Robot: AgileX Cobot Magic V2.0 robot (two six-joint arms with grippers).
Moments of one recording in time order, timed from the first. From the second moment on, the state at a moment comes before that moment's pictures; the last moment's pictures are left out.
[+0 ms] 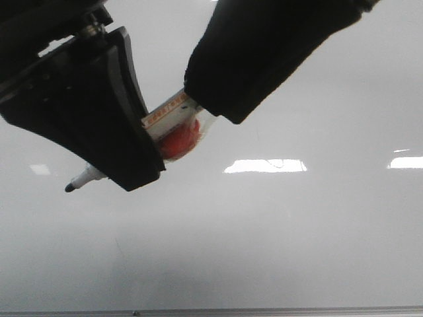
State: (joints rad) left arm -0.83 1.34 -1.02 -0.30 0.91 0.81; right arm 0.70 1.30 -1.06 0.58 0.89 -0.88
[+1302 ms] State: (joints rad) left arm -0.38 0.97 -0.97 -0.37 0.90 0.67; right arm 0.34 0.91 -0.82 0.38 0.54 -0.43
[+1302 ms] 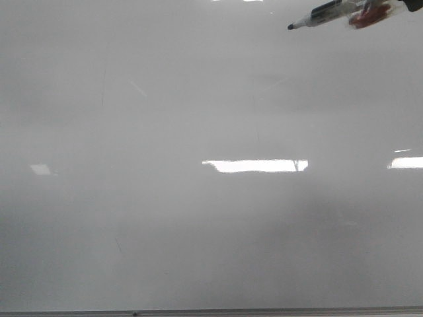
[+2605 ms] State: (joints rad) left arm -0.38 0.97 -0.97 -0.37 0.89 0.67; right arm 0.28 1.34 -0.97 0.38 0.56 -0.43
